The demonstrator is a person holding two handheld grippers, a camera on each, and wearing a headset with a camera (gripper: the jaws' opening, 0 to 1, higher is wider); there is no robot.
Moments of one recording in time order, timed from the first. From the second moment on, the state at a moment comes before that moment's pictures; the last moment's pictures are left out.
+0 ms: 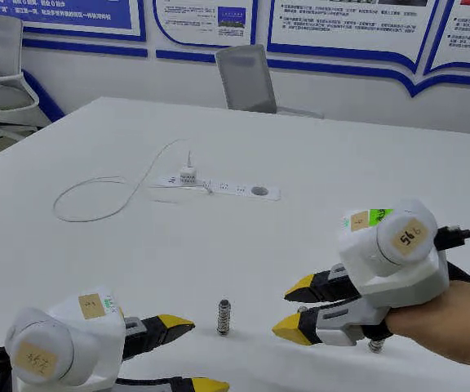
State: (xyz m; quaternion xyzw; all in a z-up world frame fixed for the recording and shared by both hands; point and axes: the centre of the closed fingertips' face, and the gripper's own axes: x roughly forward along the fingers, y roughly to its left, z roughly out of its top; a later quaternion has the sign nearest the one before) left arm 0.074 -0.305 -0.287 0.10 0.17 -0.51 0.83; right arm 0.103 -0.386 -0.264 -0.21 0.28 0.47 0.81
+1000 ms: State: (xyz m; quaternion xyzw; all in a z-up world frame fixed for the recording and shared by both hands) left arm 0.077 -0.307 -0.279 0.10 0.17 -0.51 0.84; right arm 0.094 -0.472 -0.242 -0.17 0.25 0.39 0.87
